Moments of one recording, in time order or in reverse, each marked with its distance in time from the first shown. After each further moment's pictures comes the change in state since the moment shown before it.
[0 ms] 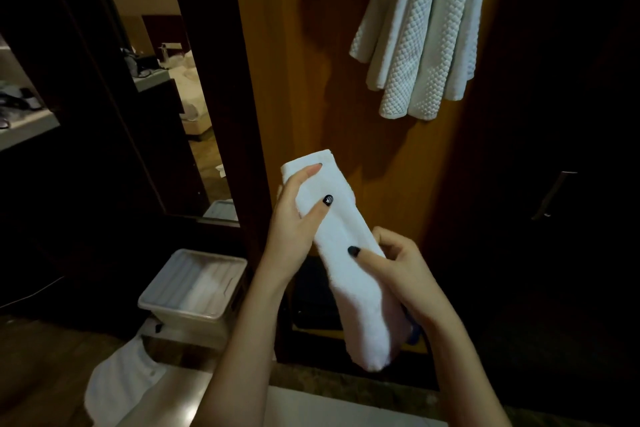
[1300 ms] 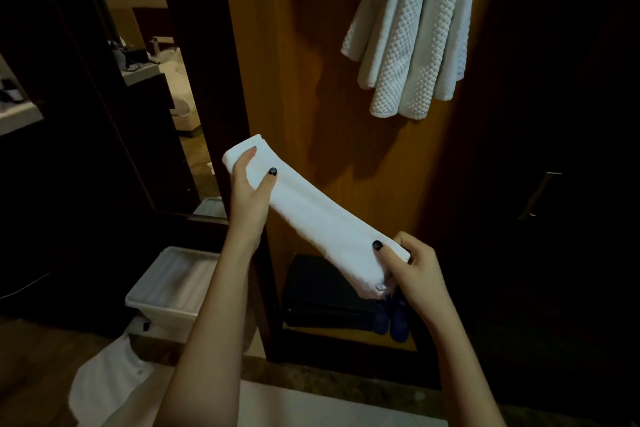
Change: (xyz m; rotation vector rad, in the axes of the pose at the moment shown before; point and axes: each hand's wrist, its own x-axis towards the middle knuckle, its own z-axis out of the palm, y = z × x) left_hand 0.053 -0.035 -0.028 0.008 0.304 -0.128; right_hand -0.004 0.033 -0.039 -0.212 0.212 -0.052
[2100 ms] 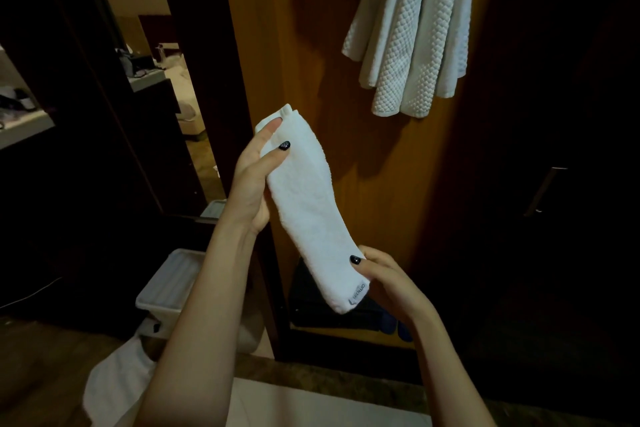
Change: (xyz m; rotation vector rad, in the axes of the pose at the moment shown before) left_hand -0.004 0.050 0.001 -0.427 -0.310 -0.063; right_hand 0.009 0.031 0.027 0.475 -0.463 0.298
